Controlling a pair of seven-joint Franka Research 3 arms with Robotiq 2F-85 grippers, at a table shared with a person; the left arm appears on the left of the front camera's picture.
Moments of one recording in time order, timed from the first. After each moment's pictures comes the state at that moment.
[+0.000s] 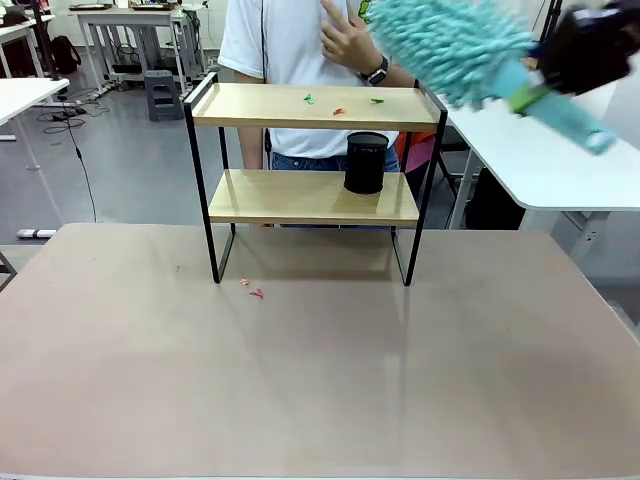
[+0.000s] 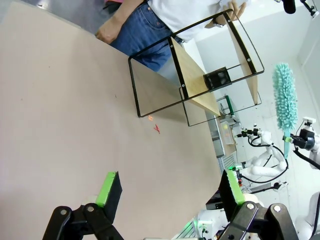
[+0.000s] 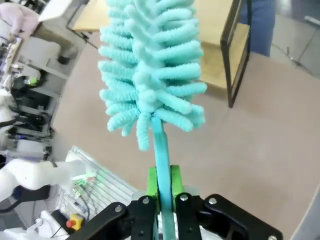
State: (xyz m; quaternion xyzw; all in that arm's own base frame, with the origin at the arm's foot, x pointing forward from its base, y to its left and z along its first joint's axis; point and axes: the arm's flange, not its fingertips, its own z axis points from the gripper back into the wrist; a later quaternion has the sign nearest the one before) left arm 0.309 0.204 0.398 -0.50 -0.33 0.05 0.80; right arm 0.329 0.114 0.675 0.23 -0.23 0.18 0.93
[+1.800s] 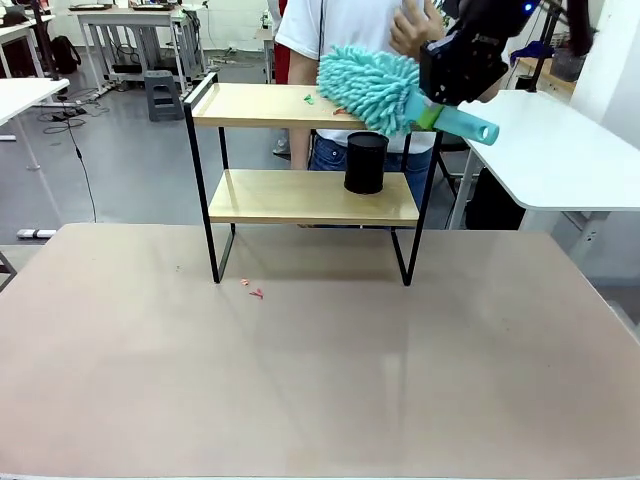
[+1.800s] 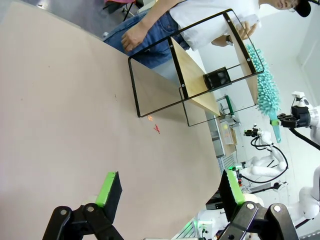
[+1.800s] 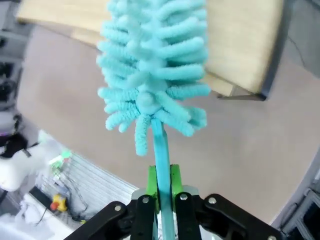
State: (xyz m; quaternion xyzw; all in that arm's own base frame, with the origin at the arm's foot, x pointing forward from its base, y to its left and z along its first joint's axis) left arm 0.309 0.204 0.398 -0.50 -0.33 0.05 0.80; right arm 0.432 0.205 0.663 0.14 -0.09 0.22 0.96
